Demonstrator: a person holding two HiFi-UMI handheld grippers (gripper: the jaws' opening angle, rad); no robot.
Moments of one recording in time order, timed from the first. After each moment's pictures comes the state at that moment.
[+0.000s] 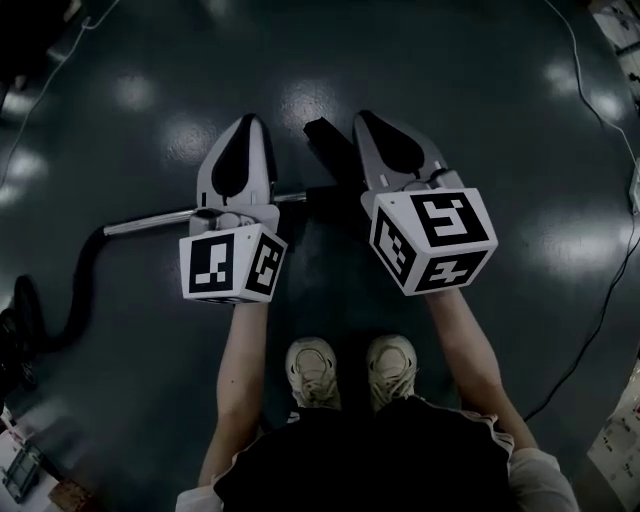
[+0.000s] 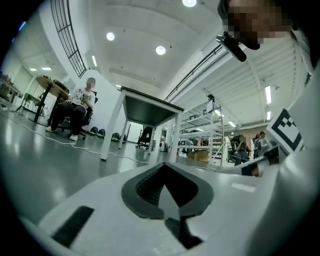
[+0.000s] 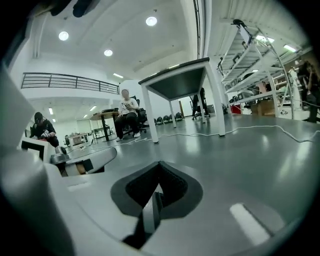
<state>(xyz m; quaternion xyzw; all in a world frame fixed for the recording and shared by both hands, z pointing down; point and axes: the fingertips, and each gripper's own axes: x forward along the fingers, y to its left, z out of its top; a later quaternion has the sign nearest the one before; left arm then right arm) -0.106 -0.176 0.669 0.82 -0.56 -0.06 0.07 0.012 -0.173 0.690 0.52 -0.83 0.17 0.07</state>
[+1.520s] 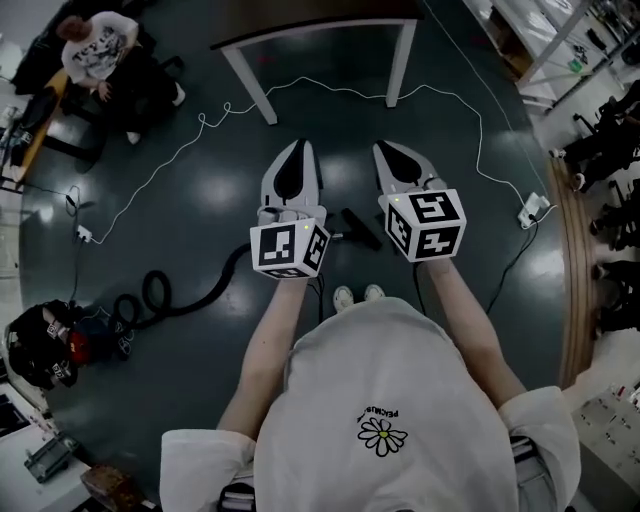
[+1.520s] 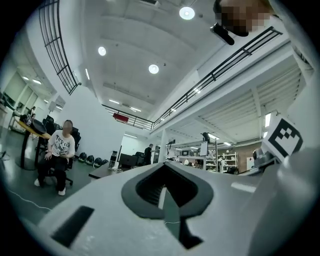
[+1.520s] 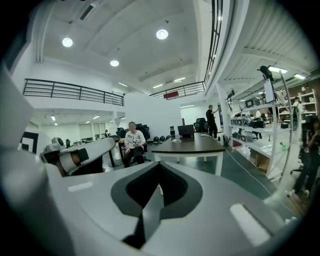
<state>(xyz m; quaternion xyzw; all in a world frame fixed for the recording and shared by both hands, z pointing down) -0.070 -0.096 -0.172 0.84 -0.54 -0.11 0.02 0.040 -0.099 -0.133 0.52 -0.84 0.12 0.06</state>
